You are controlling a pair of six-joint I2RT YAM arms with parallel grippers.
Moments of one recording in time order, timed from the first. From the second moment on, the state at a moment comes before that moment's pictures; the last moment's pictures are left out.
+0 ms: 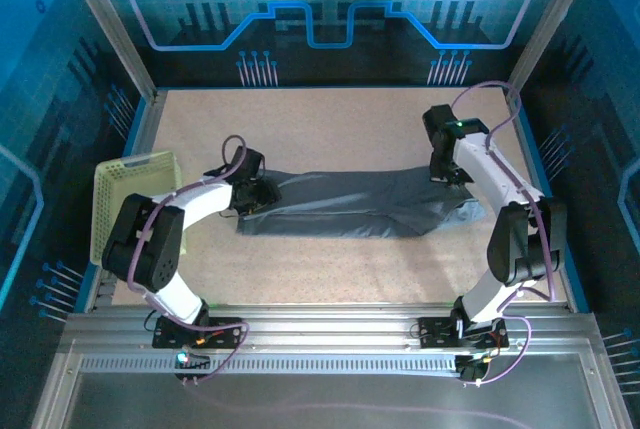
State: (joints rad) left arm -0.28 1.65 0.89 -0.39 0.06 -0.74; right arm 0.17 1.65 1.39 -1.14 0.44 0.45
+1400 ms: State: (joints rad) left arm -0.34 1.62 0.86 -0.37 0.04 -0.74; right arm 0.42 1.78 1.71 -1.40 0.59 0.49
